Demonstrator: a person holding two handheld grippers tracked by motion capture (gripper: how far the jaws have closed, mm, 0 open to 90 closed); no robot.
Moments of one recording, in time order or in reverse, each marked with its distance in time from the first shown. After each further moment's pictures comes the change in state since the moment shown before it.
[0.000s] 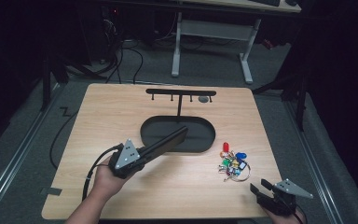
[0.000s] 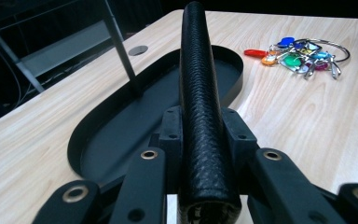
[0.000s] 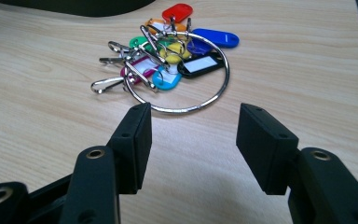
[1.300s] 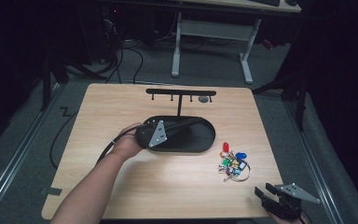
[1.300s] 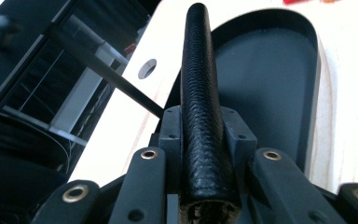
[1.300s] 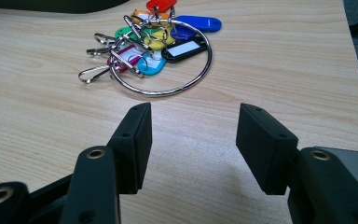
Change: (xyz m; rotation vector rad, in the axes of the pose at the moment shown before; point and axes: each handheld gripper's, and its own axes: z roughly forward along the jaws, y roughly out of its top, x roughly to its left) left arm 0.041 0.022 0.100 0.073 0.002 0.490; right arm -0.009 -0.011 -0.008 0.004 -0.007 0.063
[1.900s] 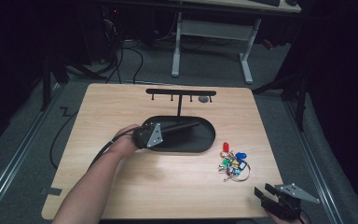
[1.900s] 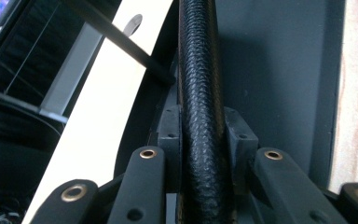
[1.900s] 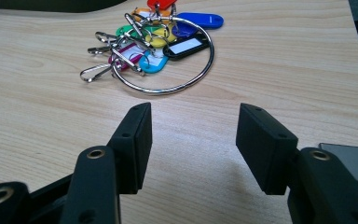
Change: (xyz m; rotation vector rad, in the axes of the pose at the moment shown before) left arm -0.002 -0.037 0.020 0.098 -0.028 0.021; right arm 0.000 -0.001 0.001 0.005 0.006 0.007
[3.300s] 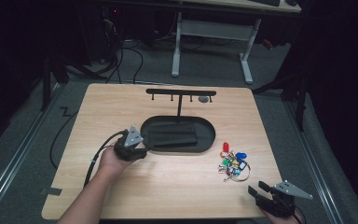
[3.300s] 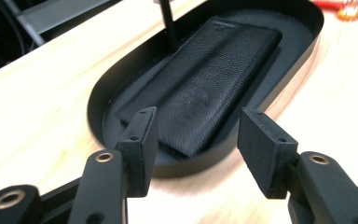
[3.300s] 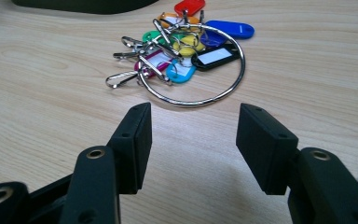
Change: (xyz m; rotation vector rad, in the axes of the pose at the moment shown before) left arm -0.022 -0.025 -0.067 -0.038 0.002 -0.592; right arm 0.012 0.008 0.009 0.001 0.060 -0.048
